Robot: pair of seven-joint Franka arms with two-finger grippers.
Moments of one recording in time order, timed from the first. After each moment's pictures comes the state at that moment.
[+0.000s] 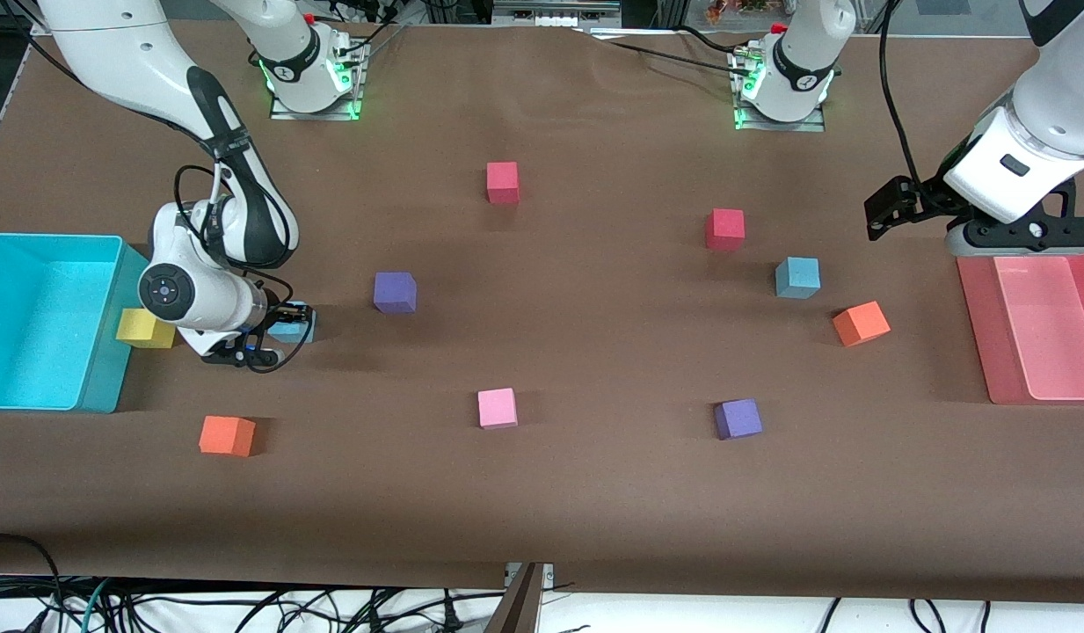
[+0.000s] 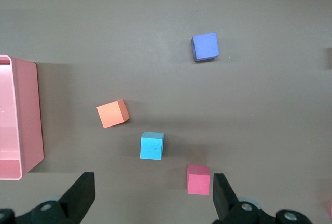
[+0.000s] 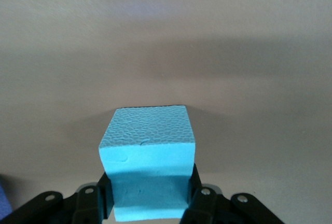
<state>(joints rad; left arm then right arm) -0.12 0.06 -0.03 -1.53 0.03 1.57 -0.18 0.15 0.49 -0.05 -1.95 0.01 2.23 0.14</state>
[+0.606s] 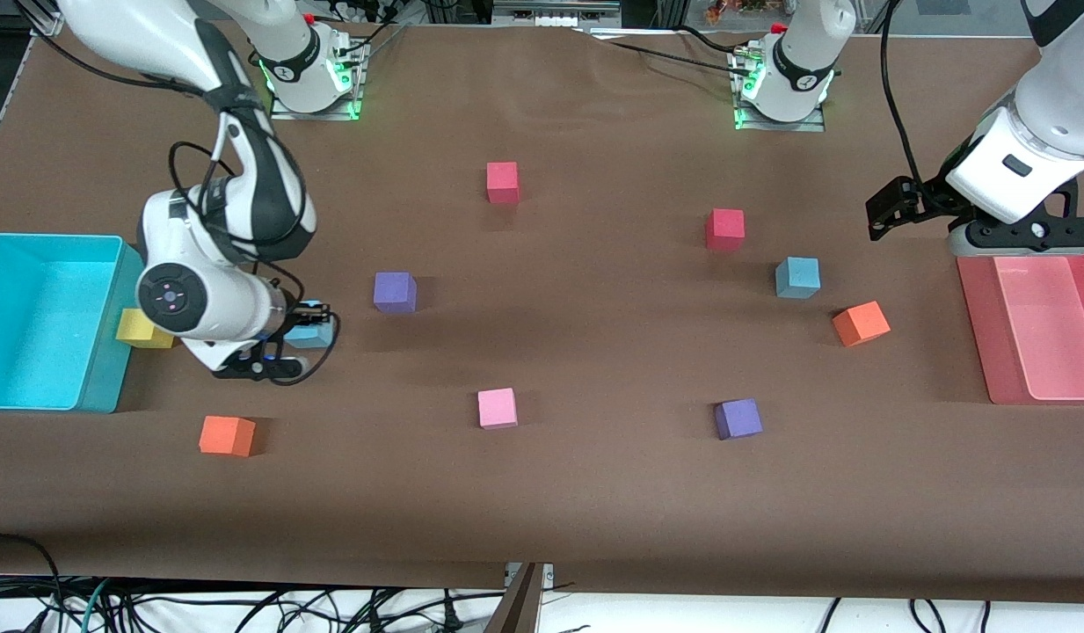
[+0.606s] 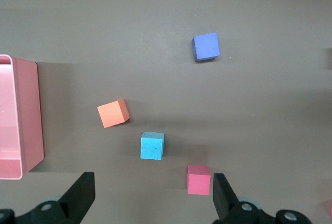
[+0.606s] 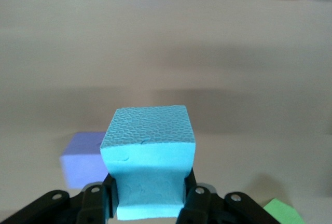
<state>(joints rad) -0.12 0.06 -0.03 -1.53 0.03 1.57 -0.18 0.31 0.48 -0.03 -1.59 0.01 1.82 0.23</state>
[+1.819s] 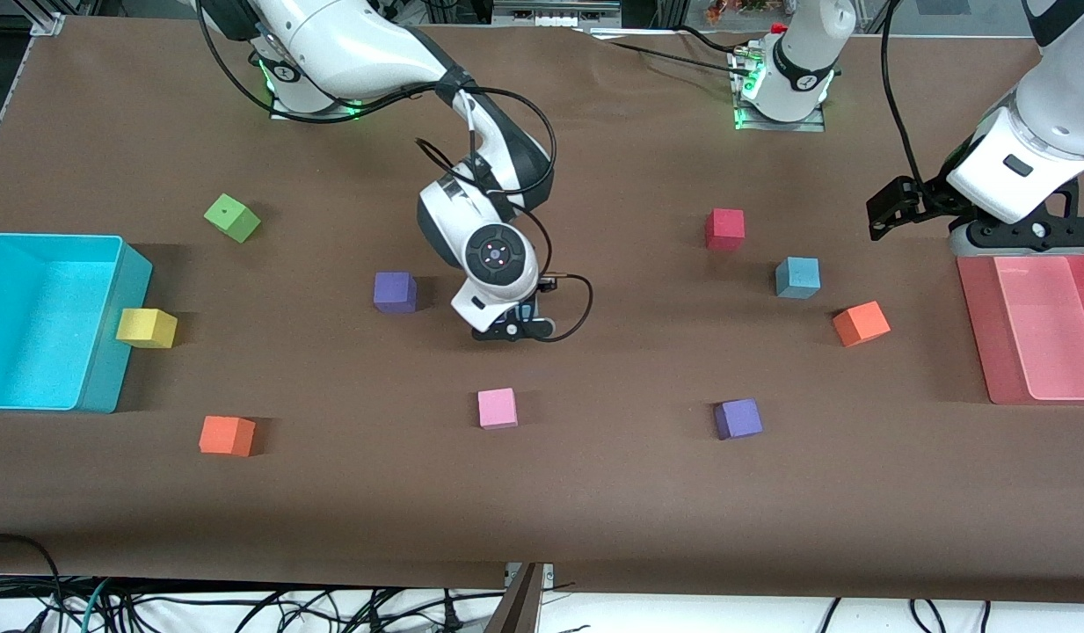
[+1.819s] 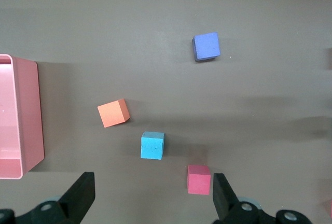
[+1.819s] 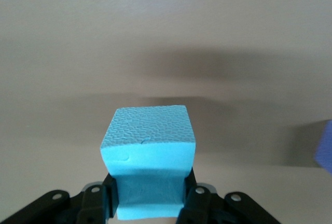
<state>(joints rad) -0.12 0.06 -0.03 -1.53 0.03 1.57 -0.18 0.68 0.84 0.03 -1.19 0.14 1.85 0.59</state>
